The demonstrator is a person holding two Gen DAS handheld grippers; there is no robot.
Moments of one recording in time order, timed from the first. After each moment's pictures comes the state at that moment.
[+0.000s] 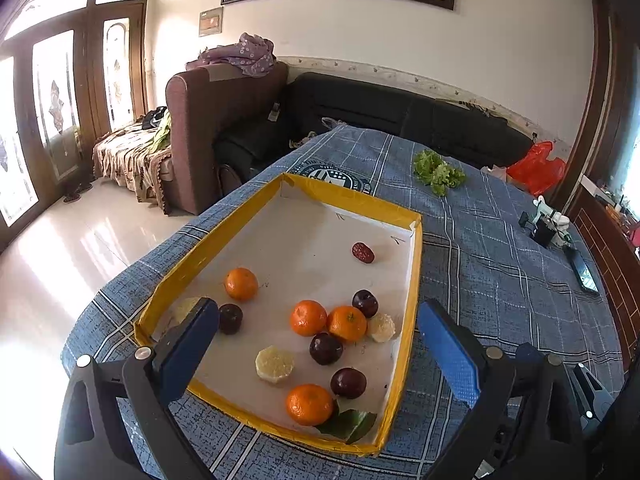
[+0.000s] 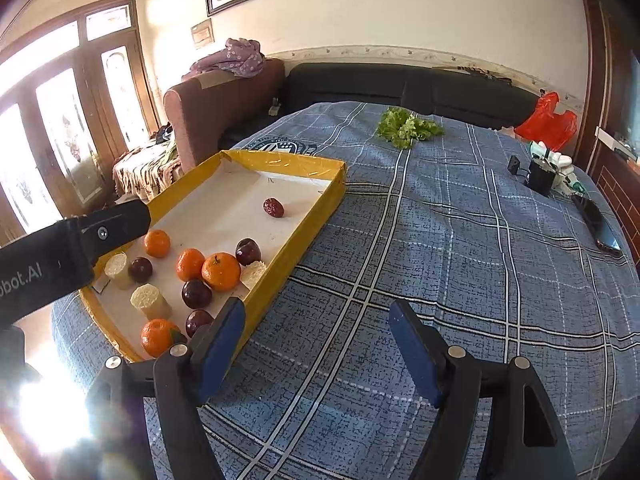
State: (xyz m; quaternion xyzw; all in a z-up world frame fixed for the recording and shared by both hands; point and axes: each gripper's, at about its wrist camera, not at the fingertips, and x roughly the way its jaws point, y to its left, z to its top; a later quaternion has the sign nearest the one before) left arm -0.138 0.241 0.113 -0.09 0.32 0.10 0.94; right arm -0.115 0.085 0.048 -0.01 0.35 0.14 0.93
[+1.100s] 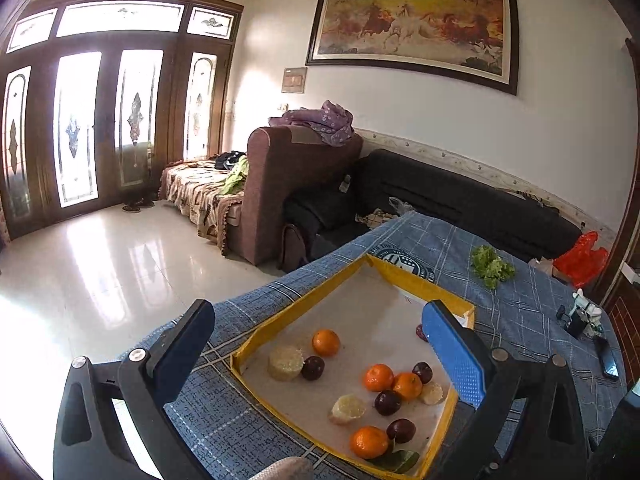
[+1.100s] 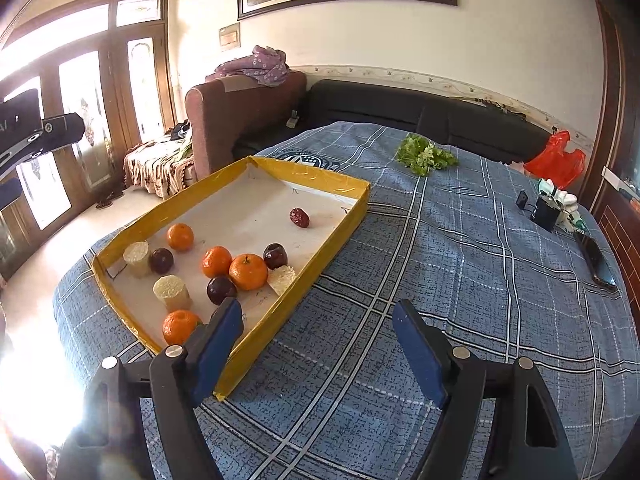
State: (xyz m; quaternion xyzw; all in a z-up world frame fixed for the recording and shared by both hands) left arm -0.198 0.279 0.149 -0.13 0.20 0.22 0.94; right arm -0.137 0.110 0.054 -0.06 0.31 0.16 0.93
